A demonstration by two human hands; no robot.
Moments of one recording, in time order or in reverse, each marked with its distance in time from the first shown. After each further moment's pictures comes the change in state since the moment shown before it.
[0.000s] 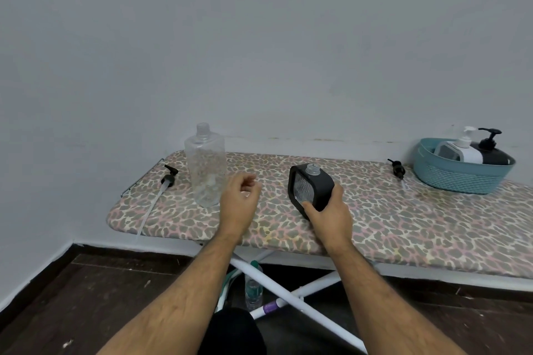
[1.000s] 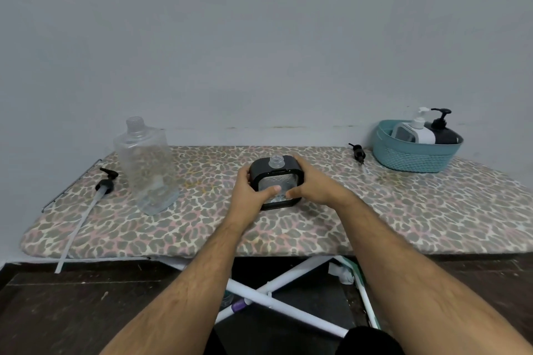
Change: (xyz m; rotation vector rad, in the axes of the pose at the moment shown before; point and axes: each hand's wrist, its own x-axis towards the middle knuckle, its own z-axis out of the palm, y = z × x) left_hand 0.007 0.015 0.103 -0.328 -0.362 -0.252; right_hand 0.090 0.007 -0.061 0.024 -0.659 0.007
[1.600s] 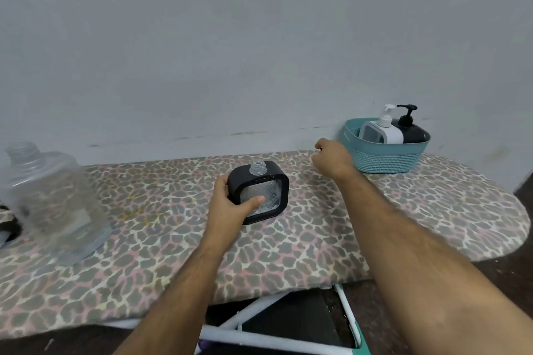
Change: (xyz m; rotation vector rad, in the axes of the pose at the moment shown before) left_hand 0.034 -0.010 0.051 -0.080 -0.045 0.021; right_hand 0.070 0.082 -0.115 -0.477 0.511 0.288
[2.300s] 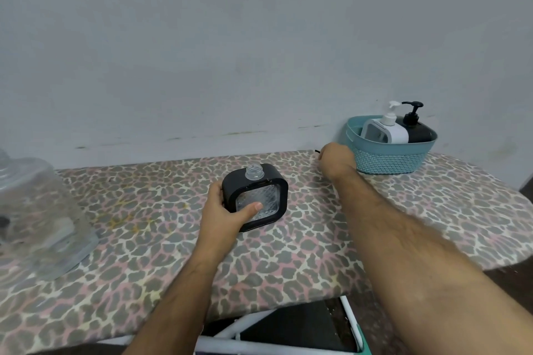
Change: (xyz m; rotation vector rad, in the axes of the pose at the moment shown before) left_hand 0.000 -0.003 -0.002 0.011 -0.004 0.010; right_hand 0.025 0.013 0.022 -0.168 0.073 0.095
